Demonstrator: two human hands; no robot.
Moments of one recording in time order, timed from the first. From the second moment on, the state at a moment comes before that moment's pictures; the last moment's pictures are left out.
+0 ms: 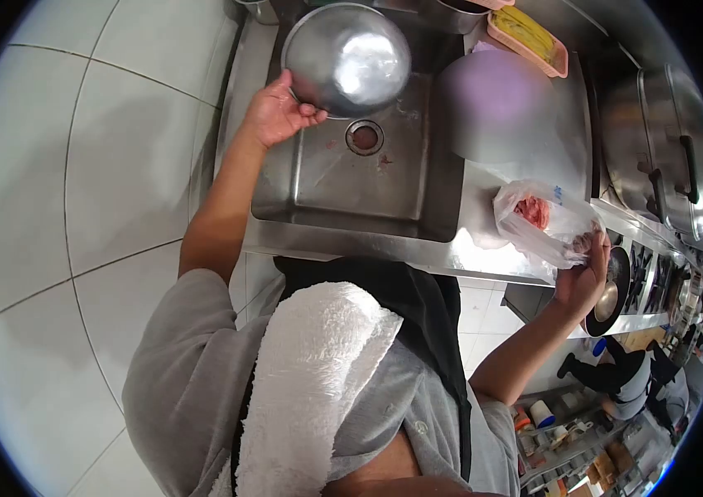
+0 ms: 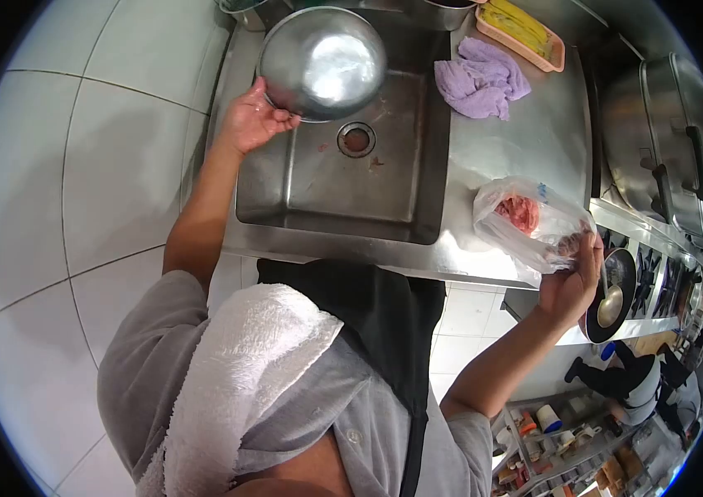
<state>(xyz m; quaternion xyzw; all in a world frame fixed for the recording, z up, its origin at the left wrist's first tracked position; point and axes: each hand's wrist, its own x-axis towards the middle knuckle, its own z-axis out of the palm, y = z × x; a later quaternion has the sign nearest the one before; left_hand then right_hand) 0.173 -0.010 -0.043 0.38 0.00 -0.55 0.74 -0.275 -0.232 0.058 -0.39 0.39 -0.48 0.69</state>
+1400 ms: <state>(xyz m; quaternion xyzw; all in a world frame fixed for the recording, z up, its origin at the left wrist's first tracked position) 0.179 -0.096 0.138 0.57 -0.55 -0.28 0.54 -0.338 -0.244 0.023 -0.37 0.34 -0.42 0.75</state>
